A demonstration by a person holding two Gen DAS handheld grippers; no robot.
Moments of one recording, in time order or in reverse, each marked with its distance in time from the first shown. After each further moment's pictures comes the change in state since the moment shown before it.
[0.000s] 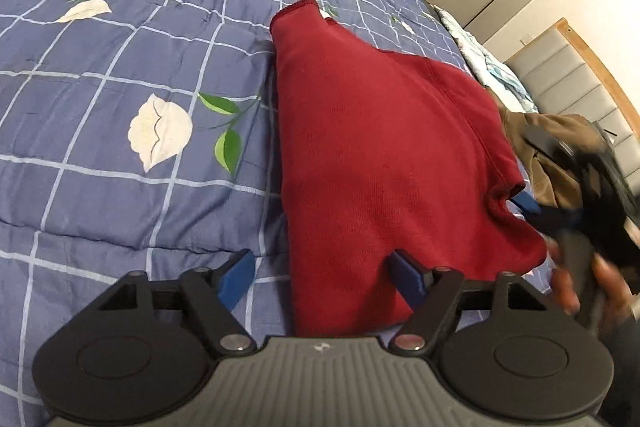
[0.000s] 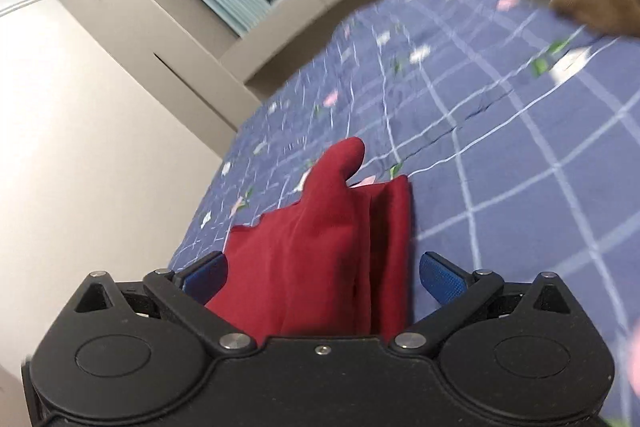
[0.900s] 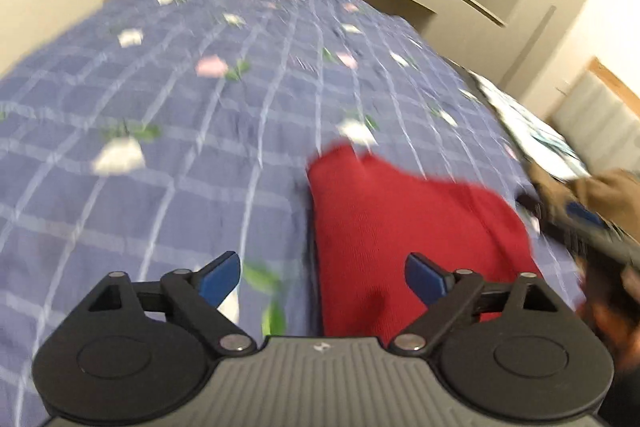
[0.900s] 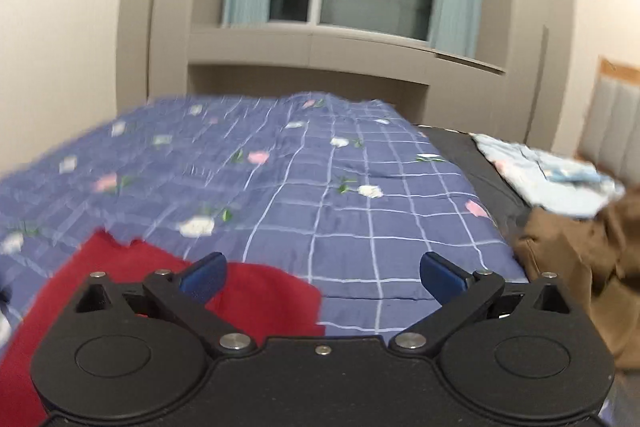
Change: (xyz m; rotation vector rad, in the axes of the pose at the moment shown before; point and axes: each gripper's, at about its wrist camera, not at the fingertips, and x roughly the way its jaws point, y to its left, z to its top) left arm -0.012 -0.020 0.080 0.044 -0.240 0.220; right arm 0.048 0.084 -0.006 -0.713 -0.213 -0.527
